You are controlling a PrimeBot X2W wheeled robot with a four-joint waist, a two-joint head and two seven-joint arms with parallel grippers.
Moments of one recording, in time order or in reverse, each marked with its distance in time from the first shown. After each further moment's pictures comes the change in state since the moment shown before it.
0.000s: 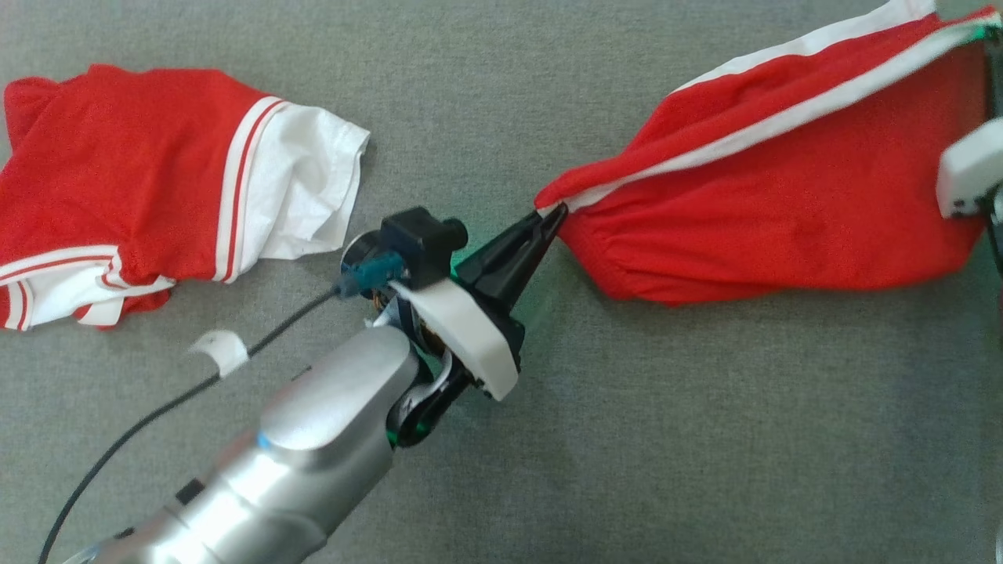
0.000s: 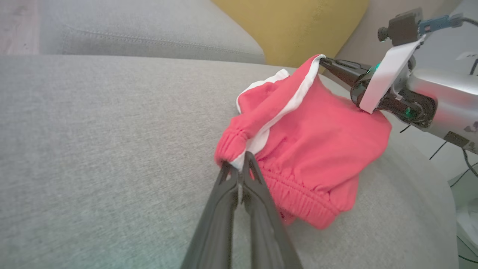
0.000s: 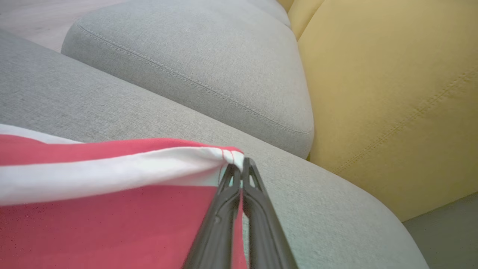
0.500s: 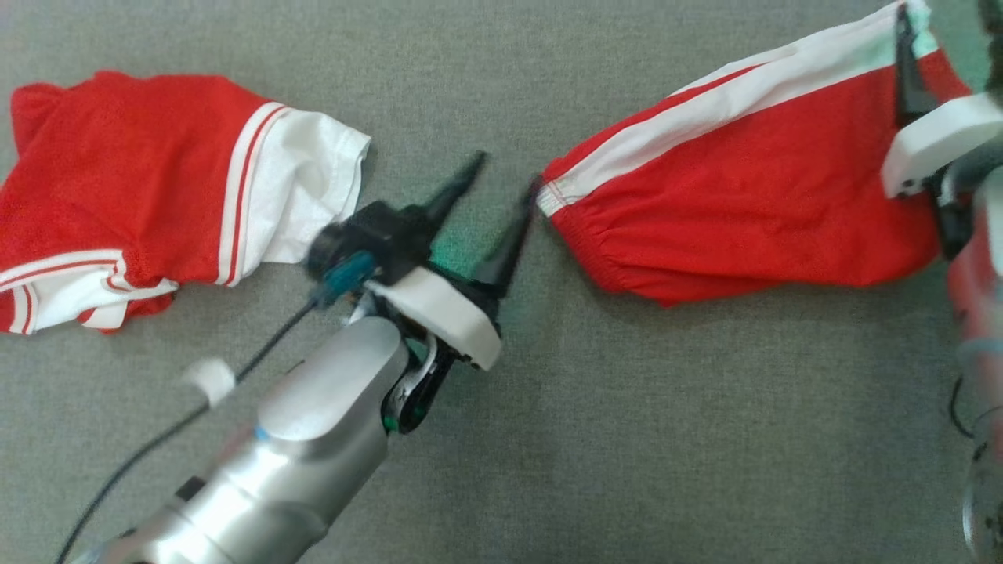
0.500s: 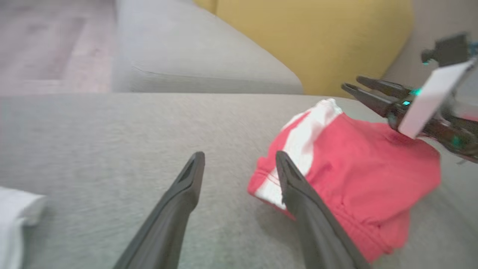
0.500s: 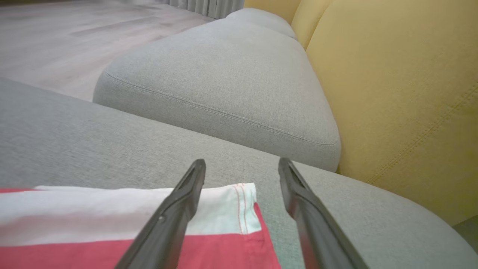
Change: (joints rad) left arm -0.012 -0.030 0.051 0.099 0.029 0.116 -0.131; right arm -0.135 0.069 0.031 0.223 0.069 0.000 -0.118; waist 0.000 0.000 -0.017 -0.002
